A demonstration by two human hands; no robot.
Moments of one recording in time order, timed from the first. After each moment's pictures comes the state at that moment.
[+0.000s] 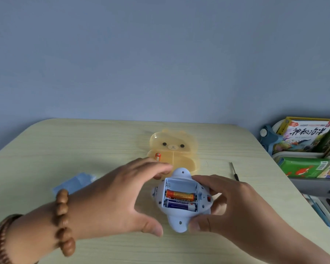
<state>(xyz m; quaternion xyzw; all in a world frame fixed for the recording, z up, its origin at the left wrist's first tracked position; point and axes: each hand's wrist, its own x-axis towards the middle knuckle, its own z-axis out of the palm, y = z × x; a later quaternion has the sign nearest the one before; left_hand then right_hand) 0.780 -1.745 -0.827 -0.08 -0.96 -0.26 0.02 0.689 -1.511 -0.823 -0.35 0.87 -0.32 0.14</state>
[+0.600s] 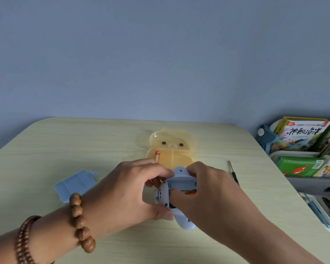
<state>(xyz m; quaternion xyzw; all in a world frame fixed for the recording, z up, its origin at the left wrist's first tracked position) 0.779 -1.733 -0.835 -0.04 -0.95 -0.30 0.09 0.709 -1.553 -0.816 -0.26 0.93 -0.26 0.08</state>
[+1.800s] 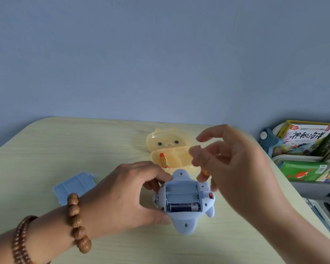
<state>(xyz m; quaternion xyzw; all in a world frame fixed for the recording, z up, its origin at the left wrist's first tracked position) 0.778 -1.744 -0.841 -0.04 -0.94 -0.34 0.08 0.682 -1.548 -0.794 -0.26 0.81 -0.52 0.02</state>
